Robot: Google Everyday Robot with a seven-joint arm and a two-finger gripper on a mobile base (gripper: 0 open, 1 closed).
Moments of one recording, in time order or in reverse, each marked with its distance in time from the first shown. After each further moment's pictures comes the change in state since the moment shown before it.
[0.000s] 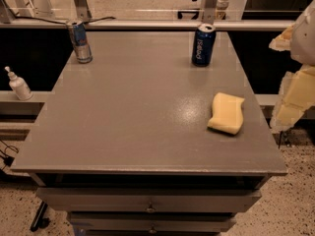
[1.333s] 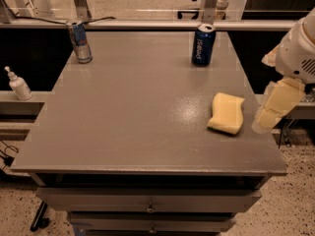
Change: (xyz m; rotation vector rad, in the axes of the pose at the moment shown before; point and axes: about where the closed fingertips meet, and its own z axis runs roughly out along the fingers) arm 0.004 -0.009 0.045 -0.043 -0.045 0.128
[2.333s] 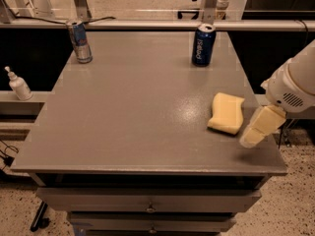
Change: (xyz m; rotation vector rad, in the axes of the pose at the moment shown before) arm 0.029 -0.008 0.072 0.016 -0.027 0.140
